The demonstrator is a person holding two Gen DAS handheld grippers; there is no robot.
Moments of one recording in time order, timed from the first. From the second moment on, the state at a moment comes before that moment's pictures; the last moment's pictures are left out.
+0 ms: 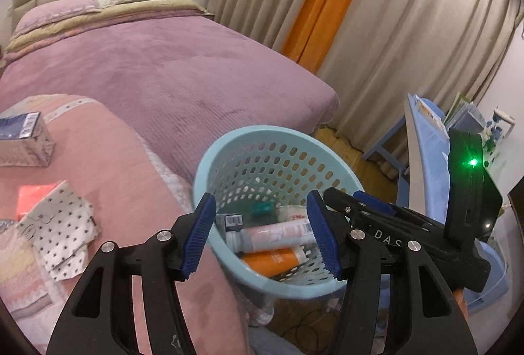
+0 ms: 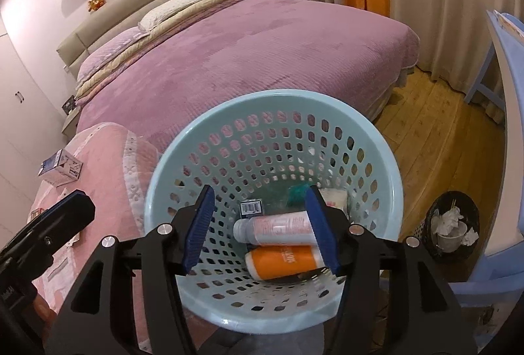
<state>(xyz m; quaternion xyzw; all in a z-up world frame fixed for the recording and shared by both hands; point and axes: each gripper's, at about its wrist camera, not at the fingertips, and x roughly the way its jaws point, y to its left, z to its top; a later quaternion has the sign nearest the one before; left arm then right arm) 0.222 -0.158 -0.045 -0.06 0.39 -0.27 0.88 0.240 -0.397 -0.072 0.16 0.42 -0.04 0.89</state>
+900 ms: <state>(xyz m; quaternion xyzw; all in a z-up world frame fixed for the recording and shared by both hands) 0.171 0.066 -0.025 -0.17 0.34 -0.07 0.92 0.231 -0.222 -0.036 0.05 0.38 0.12 0.92</state>
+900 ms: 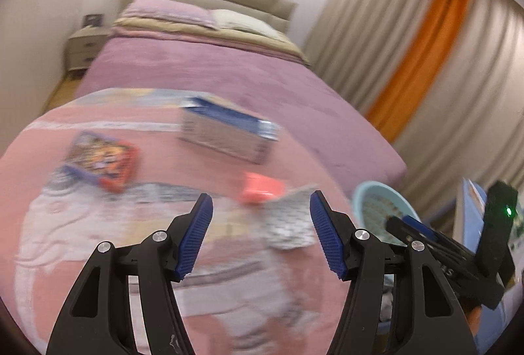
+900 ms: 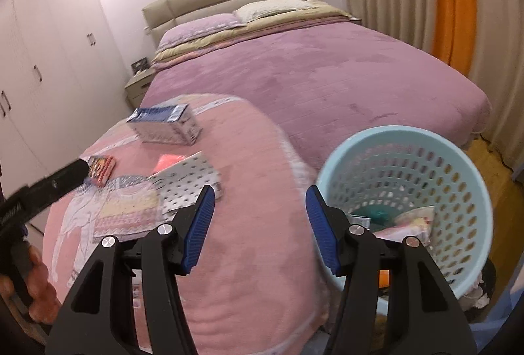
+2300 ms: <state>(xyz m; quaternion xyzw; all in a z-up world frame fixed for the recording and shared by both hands) 0.286 0.151 -0.087 -0.14 0.45 0.11 0.88 0.275 -0.164 -0.089 0.02 0.44 0.17 0.88</state>
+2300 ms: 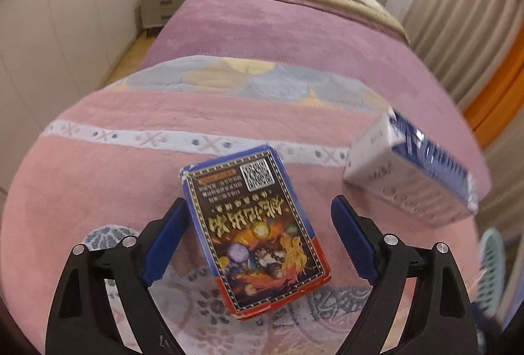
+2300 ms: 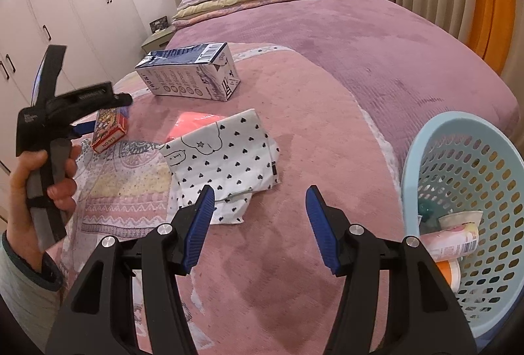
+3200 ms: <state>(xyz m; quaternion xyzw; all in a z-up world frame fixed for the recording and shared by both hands) 0.226 0.145 -0.089 -0.12 0.41 0.05 0.90 0.393 -0.056 -0.051 -0.16 0.39 0.26 0.87</state>
